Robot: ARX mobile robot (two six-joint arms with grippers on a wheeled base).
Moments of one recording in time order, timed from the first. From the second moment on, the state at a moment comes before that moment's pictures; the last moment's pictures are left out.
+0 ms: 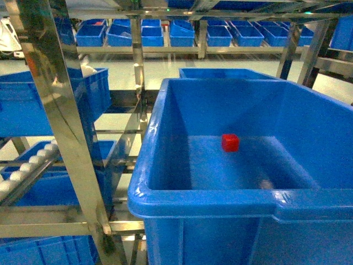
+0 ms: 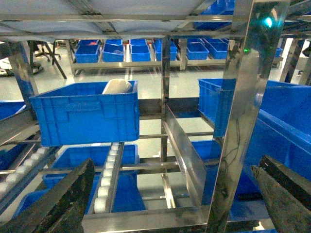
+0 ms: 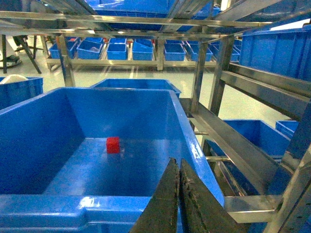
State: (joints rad) left arm 0.00 0.01 0.01 0.00 0.00 0.00; right arm 0.00 0.38 0.01 0.38 0.00 -0.01
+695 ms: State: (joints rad) left arm 0.00 0.01 0.01 0.00 0.00 0.00; right arm 0.00 0.05 0.01 0.00 0.00 -0.01
